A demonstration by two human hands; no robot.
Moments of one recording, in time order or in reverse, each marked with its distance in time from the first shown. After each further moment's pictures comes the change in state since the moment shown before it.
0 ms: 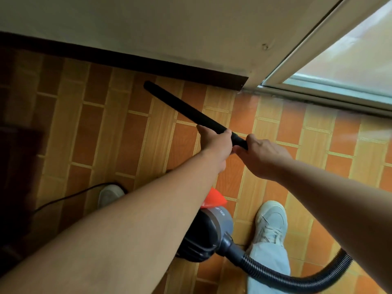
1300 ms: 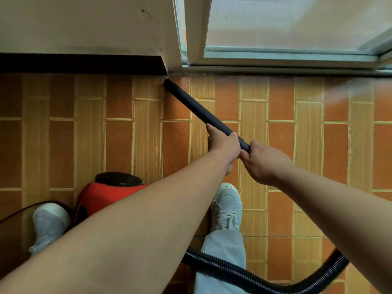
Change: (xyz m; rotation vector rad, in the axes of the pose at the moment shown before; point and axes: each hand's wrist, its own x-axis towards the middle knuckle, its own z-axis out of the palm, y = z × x) left_hand -0.040 -0.126 0.181 0.289 -0.190 -0.032; right_hand -0.051 0.202 0.066 0.146 -0.023 0.246
